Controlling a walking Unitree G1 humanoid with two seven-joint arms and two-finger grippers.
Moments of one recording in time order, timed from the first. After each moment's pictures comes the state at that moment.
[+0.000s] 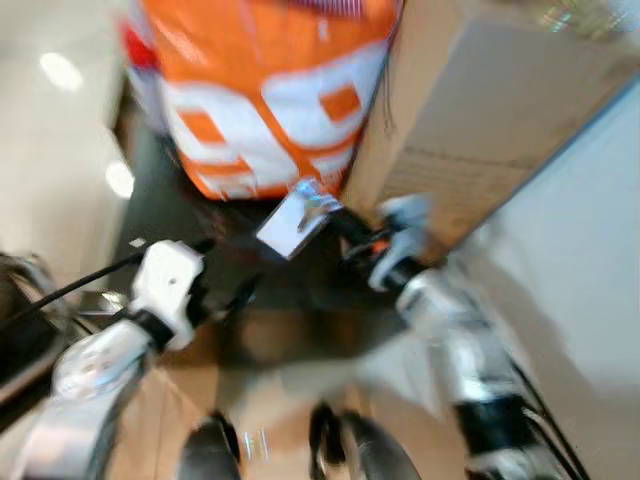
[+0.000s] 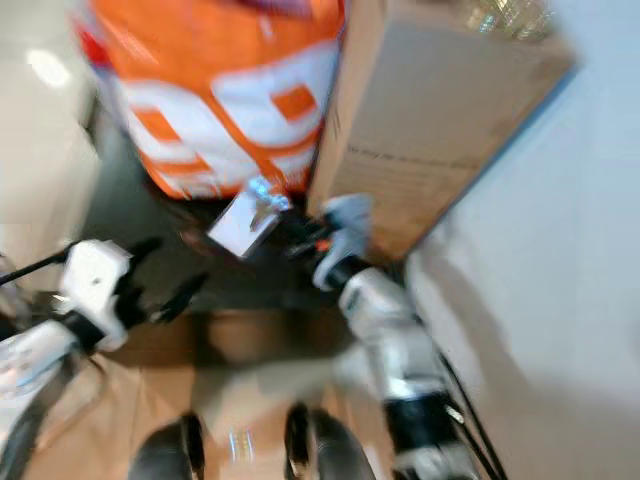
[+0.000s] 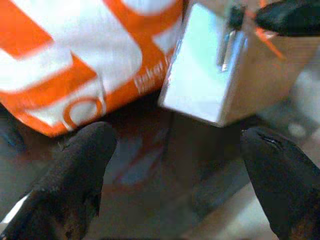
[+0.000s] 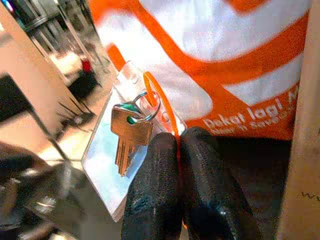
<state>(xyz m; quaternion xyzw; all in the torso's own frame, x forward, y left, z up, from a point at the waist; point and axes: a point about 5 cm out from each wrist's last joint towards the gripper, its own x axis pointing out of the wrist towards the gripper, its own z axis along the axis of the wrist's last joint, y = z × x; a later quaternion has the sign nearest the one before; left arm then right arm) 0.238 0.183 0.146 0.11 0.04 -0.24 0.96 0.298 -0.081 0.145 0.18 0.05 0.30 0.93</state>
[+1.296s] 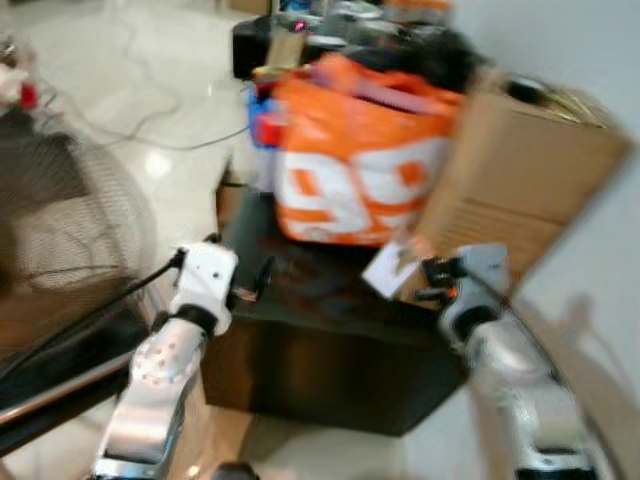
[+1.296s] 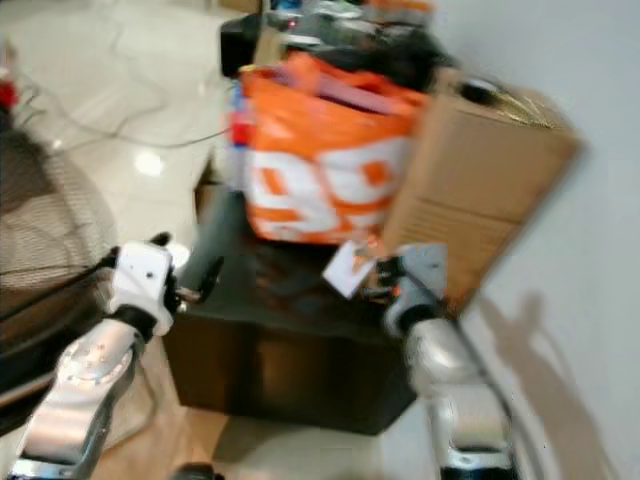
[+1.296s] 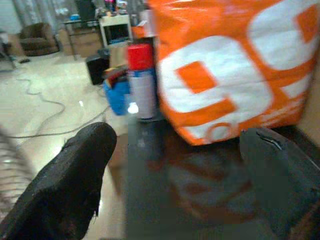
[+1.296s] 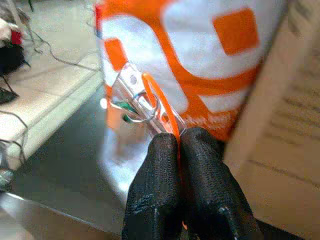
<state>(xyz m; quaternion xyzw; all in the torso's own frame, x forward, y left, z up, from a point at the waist) 0.259 0.168 0.119 0.13 0.03 -0.10 0.99 0.265 -0.140 0.107 0.04 0.12 0.11 0.99</state>
